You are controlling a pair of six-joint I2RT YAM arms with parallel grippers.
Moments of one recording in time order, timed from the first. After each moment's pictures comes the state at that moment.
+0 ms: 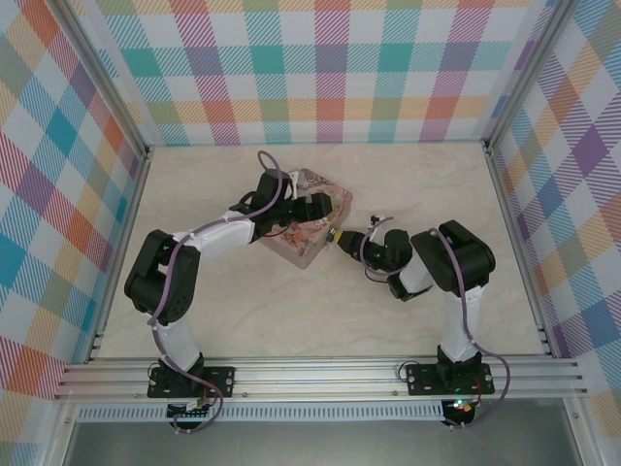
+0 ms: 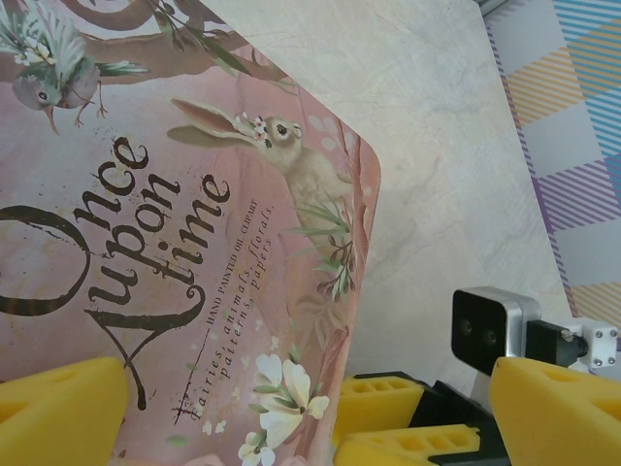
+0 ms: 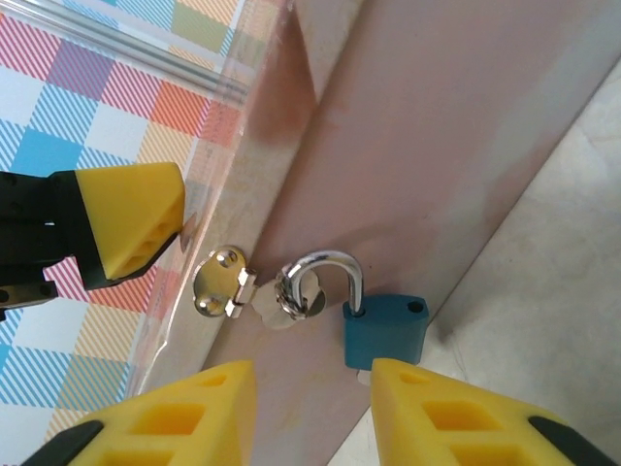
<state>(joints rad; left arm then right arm) -0.51 1.80 1.20 -0.03 0.31 -0.63 0.44 2.02 0.53 1.28 -0.48 1.01</state>
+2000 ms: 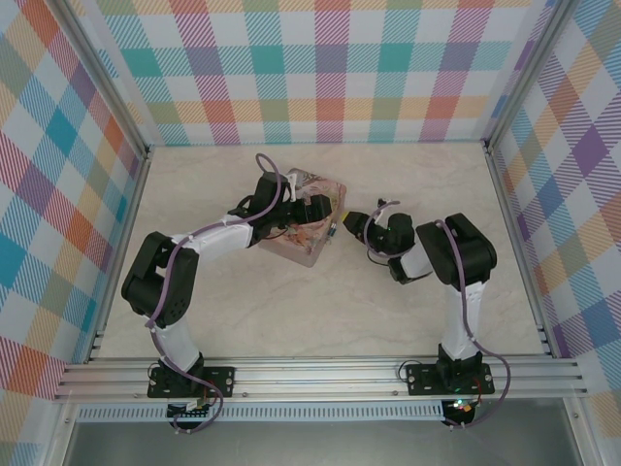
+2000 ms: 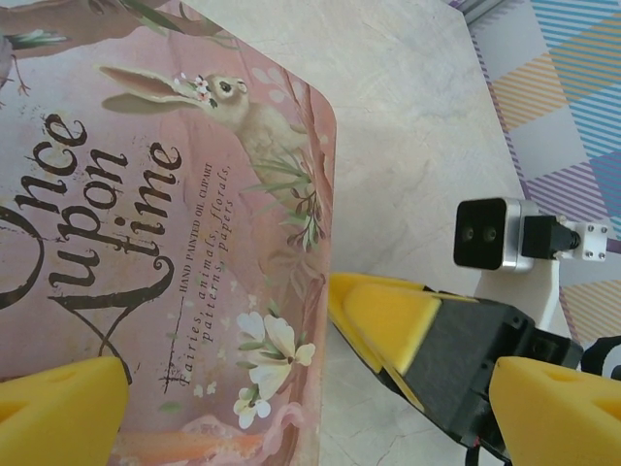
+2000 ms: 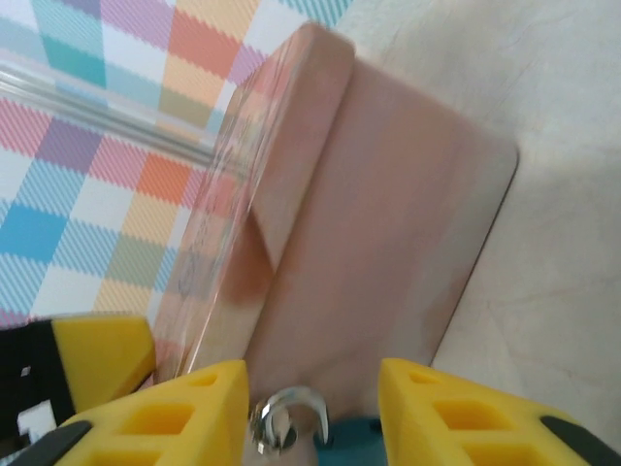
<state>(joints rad) -0.51 1.78 1.14 0.04 0.32 -0.62 0.34 2.05 0.67 1.19 -0.48 1.00</state>
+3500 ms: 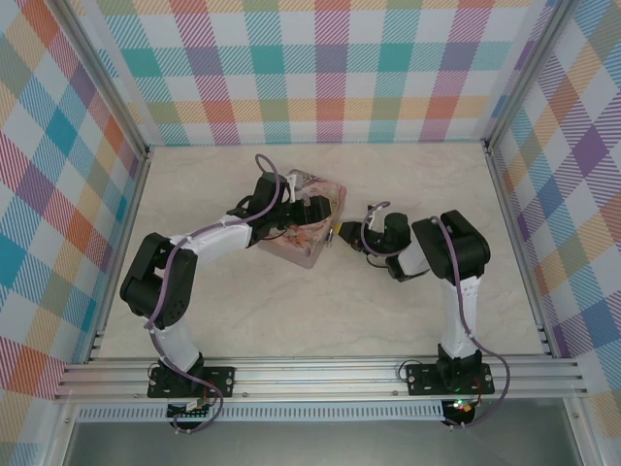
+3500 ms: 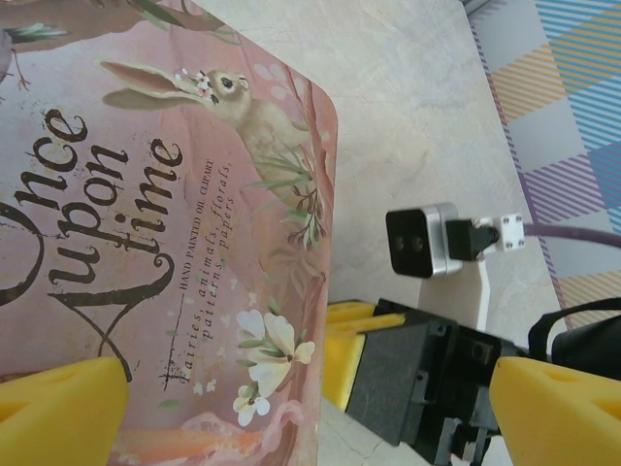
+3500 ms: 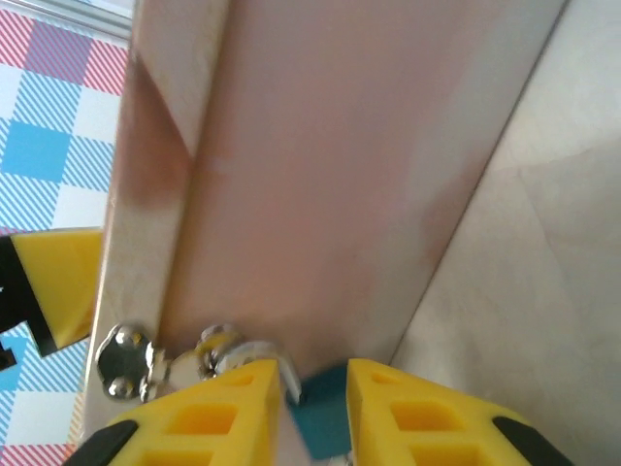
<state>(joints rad) -0.51 1.77 1.14 0.02 0.33 -0.63 0.35 2.12 0.71 1.12 -0.68 1.02</state>
